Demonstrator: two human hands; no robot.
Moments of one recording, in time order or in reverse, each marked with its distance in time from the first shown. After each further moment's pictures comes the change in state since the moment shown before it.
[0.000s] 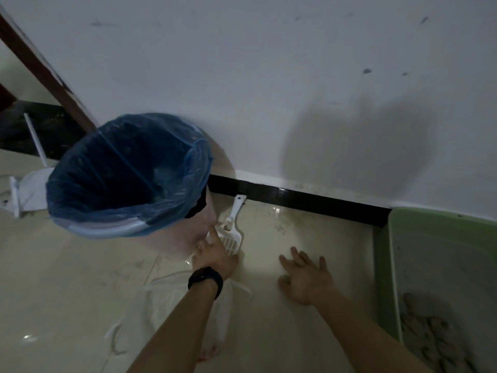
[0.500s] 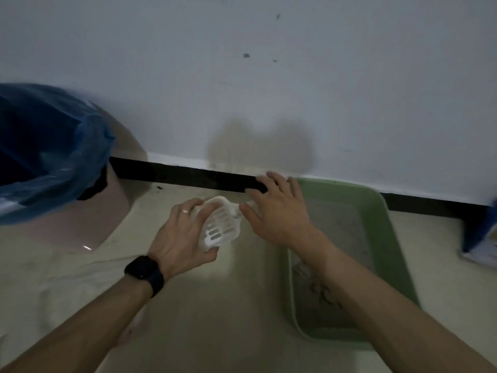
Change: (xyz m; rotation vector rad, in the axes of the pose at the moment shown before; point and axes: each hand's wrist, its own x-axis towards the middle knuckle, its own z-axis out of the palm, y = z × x) left_hand -0.100 0.084 -0.013 0.084 0.201 0.912; right_hand -0.121 0.073 -0.095 -0.049 0.731 0.027
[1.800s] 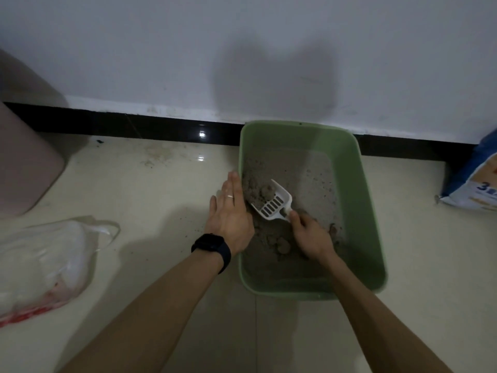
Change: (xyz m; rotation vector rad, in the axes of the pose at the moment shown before) left_hand 0.024 0.170 0.155 -0.115 -0.180 -0.207; right_hand -0.156 0.163 0.126 0.550 -0.338 0.730
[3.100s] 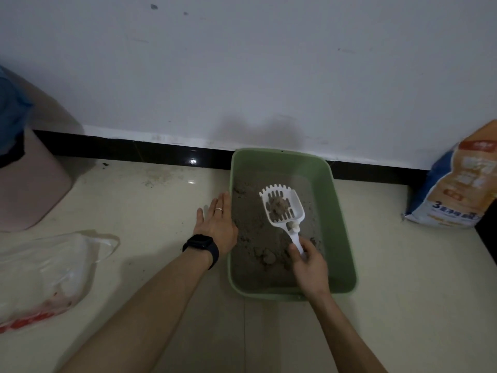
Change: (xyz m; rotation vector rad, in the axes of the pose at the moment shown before) left_hand -0.007 0.003 -0.035 0.160 -0.200 -0.020; right_hand -0.090 0.000 -0.016 0.436 0.323 -0.033
